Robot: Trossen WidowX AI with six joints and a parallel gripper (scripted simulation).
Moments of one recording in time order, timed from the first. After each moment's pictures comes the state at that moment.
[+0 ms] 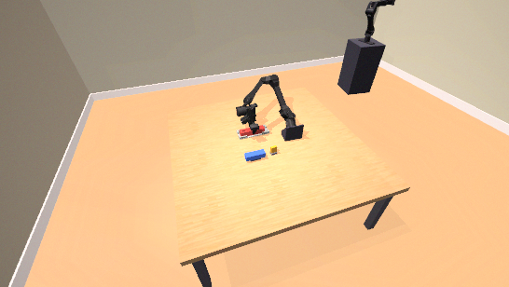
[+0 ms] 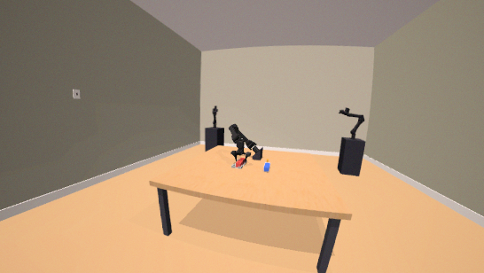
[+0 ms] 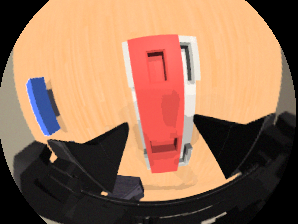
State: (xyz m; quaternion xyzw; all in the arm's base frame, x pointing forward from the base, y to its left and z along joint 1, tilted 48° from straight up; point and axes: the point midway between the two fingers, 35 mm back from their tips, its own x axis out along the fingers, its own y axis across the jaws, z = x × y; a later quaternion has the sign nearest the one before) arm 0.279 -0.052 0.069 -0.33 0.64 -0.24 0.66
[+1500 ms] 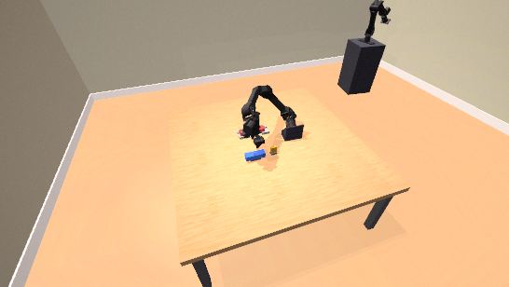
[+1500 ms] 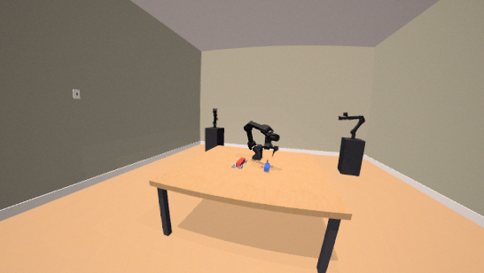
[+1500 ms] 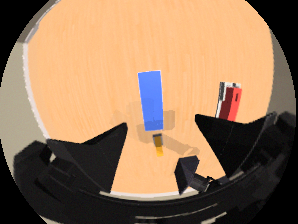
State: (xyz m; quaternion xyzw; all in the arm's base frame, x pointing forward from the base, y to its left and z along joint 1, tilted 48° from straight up) arm 0.298 0.193 -0.050 -0.34 0.64 -0.23 0.65
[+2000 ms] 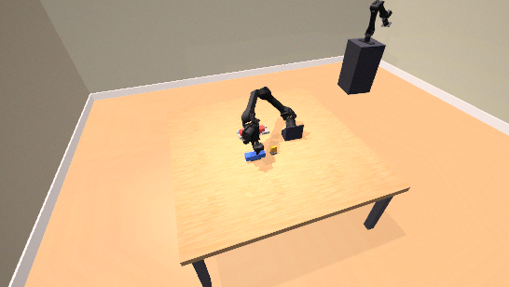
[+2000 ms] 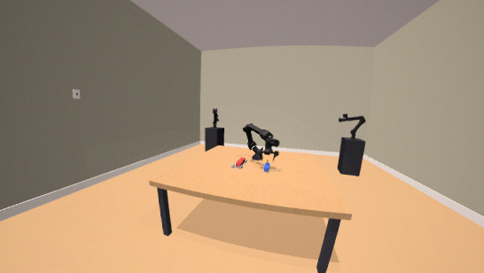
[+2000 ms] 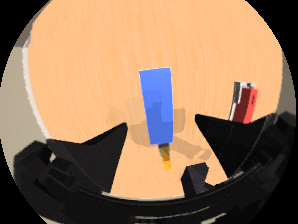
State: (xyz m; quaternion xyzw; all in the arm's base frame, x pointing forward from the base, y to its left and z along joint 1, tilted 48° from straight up) arm 0.304 0.167 -0.087 -0.32 0.64 -0.23 0.66
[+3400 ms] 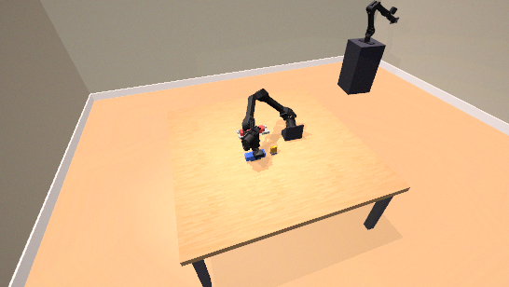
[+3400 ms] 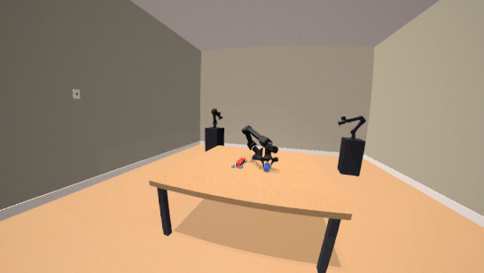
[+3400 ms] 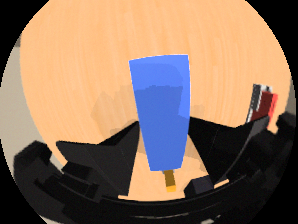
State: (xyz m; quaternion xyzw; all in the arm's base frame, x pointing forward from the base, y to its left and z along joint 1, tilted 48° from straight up) arm 0.309 0.126 -0.125 -0.32 0.64 -0.23 0.66
